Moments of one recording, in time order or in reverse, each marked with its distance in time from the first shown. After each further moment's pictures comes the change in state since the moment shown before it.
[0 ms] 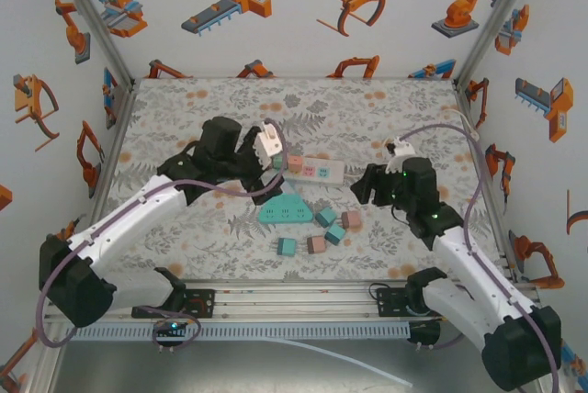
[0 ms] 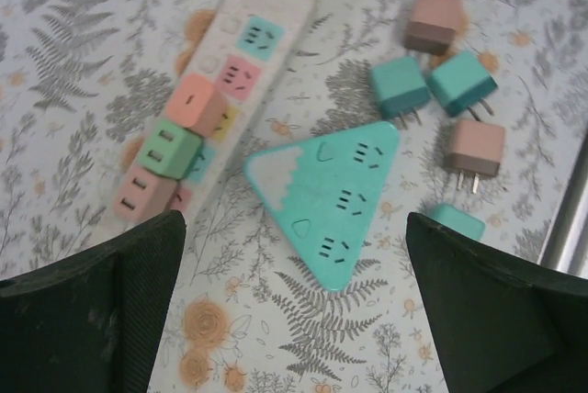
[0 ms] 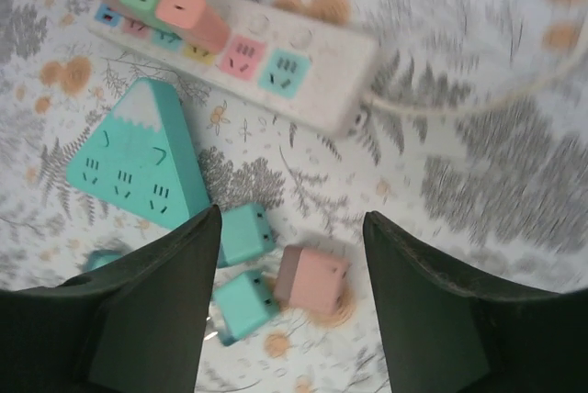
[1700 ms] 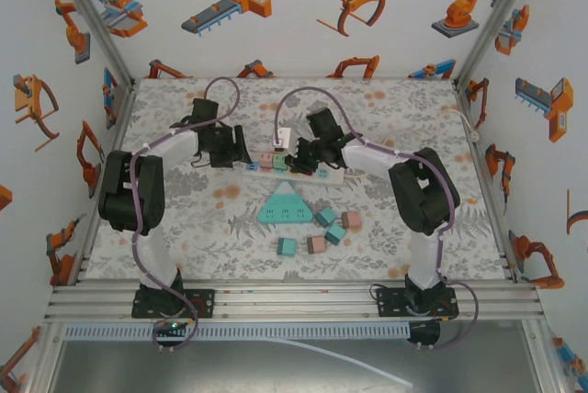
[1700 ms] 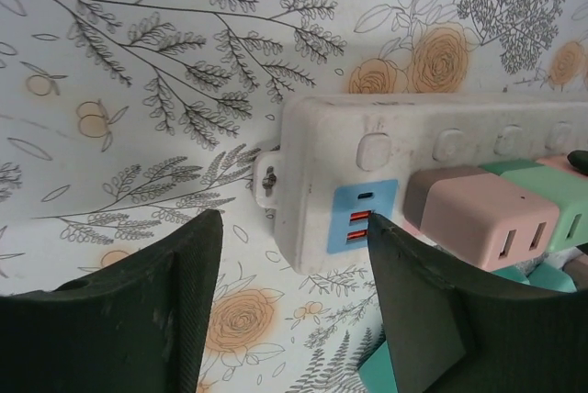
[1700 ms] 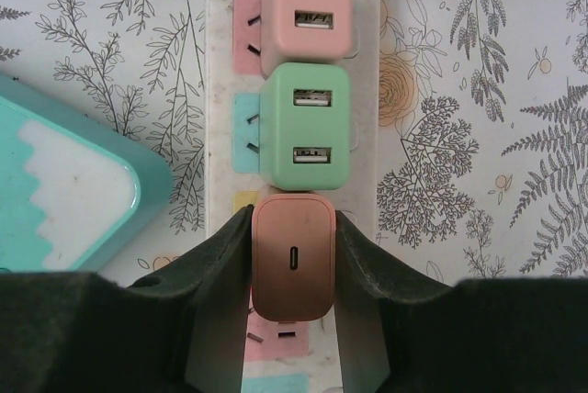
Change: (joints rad) left arm 0.389 0.627 0.181 0.009 -0.041 -0.652; right arm 0.222 1.109 0.743 -0.029 -0.327 -0.985
